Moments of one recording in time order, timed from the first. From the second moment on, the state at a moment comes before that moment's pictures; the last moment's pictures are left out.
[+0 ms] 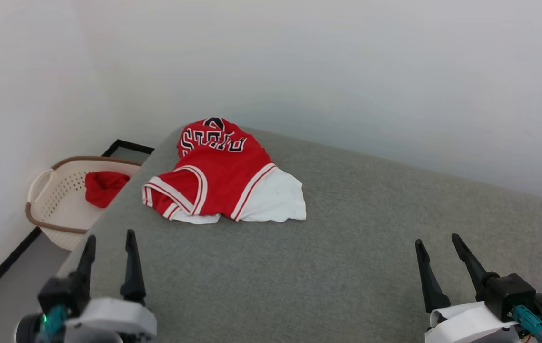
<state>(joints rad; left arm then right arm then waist) -0.07 0.08 0.12 0.20 -0.17 -0.04 -0.25 -0.06 -0.05 0.06 0.21 0.10 0.13 -0.25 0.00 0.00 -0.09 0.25</state>
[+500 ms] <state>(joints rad) -0.48 0.29 0.15 0.28 -0.37 -0.12 0.16 -0.14 -0.09 0.07 0.16 0.09 0.13 -0.23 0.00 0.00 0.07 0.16</state>
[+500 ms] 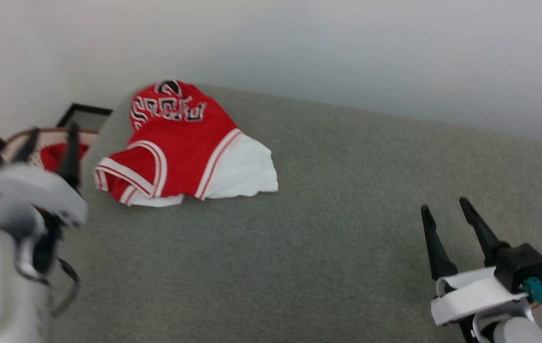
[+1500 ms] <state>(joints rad) -0.97 0.50 0.10 0.83 -0.54 -0.03 0.85 -0.30 -0.11 0.15 0.09 0.08 0.13 -0.26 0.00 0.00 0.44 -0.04</state>
